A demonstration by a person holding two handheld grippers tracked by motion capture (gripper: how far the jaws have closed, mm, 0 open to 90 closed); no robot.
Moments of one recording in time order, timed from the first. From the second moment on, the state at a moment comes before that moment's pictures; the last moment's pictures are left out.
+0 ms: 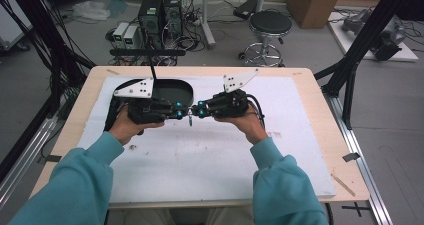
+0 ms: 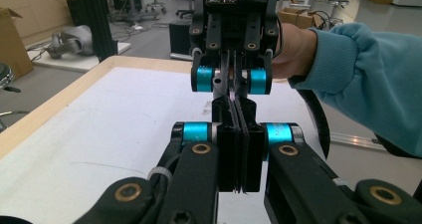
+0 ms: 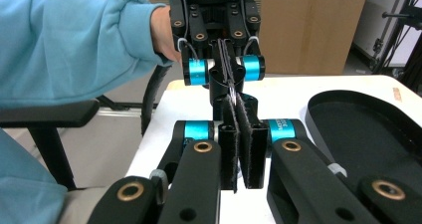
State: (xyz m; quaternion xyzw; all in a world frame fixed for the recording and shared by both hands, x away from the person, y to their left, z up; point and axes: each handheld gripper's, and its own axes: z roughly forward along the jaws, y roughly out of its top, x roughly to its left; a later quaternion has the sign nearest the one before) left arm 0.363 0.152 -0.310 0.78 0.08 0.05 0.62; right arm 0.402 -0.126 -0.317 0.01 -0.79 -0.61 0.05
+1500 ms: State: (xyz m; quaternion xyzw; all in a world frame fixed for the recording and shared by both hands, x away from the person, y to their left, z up) left arm 0.433 0.210 -0.260 0.83 0.23 0.15 0.49; right arm 0.305 -0.285 -0.403 -0.23 -0.73 -0.62 -0.18
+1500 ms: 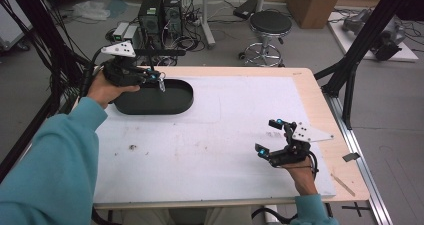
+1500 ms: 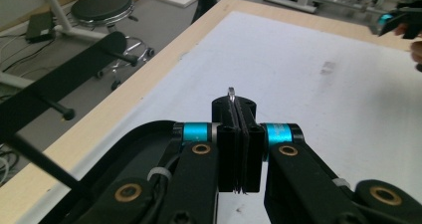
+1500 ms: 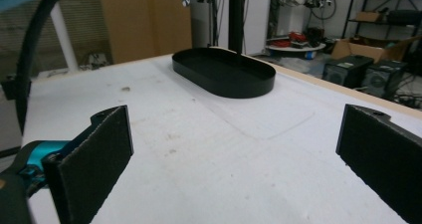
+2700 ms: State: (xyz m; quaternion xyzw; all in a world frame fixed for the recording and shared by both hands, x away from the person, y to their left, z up) left arm 0.504 0.215 -0.253 0.87 0.26 0.18 0.39; right arm 0.281 -0.294 -0.447 -0.25 -0.66 -0.65 -0.28
